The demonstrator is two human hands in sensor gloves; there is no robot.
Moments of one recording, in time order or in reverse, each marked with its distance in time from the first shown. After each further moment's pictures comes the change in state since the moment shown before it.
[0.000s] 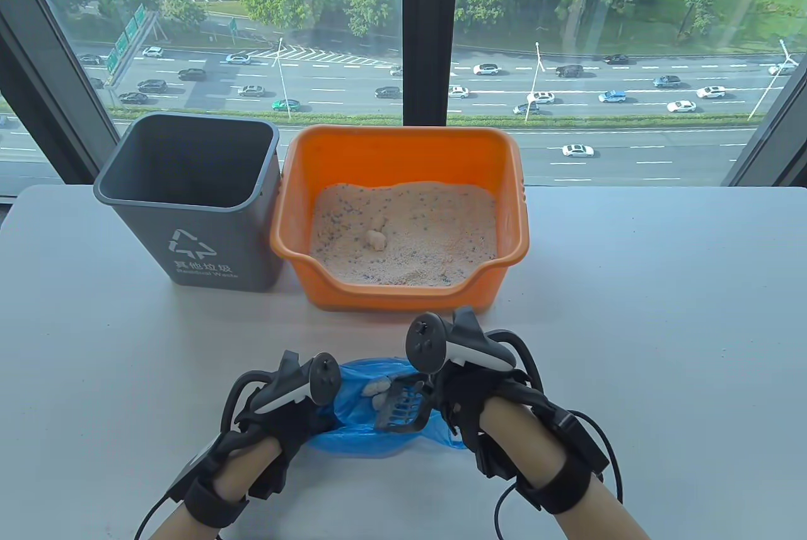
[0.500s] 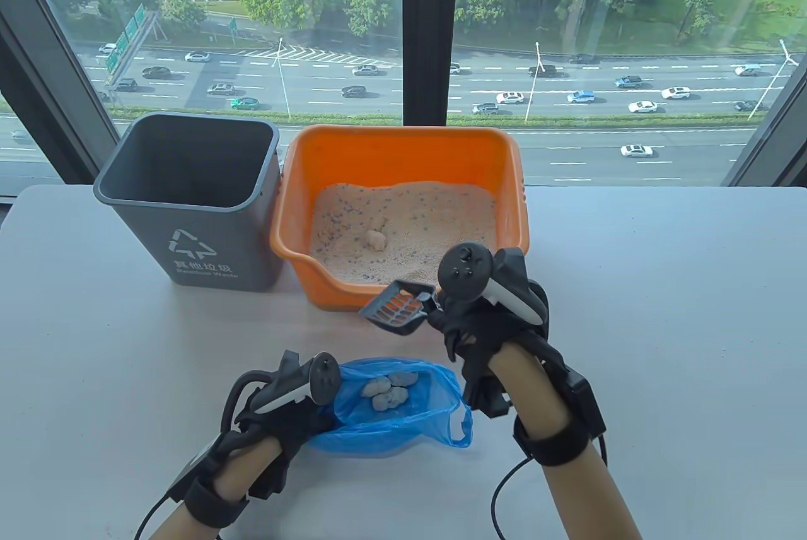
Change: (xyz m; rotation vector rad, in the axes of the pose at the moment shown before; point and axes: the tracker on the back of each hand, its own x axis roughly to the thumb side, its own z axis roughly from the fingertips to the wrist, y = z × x) left_hand 0.000 0.000 0.000 -0.003 0.001 0.003; right_hand -0.020 -0.073 -0.042 -0.351 0.087 -0.277
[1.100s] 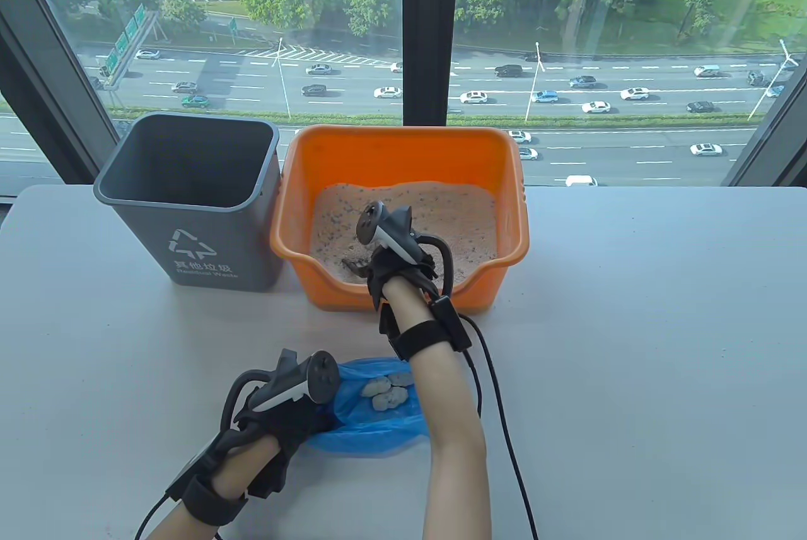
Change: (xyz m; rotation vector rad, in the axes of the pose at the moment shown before) left_hand -0.002 0.000 -0.001 -0.009 -0.012 0.024; right_hand 0.041 0.091 -0.164 -0.015 0.226 0.168
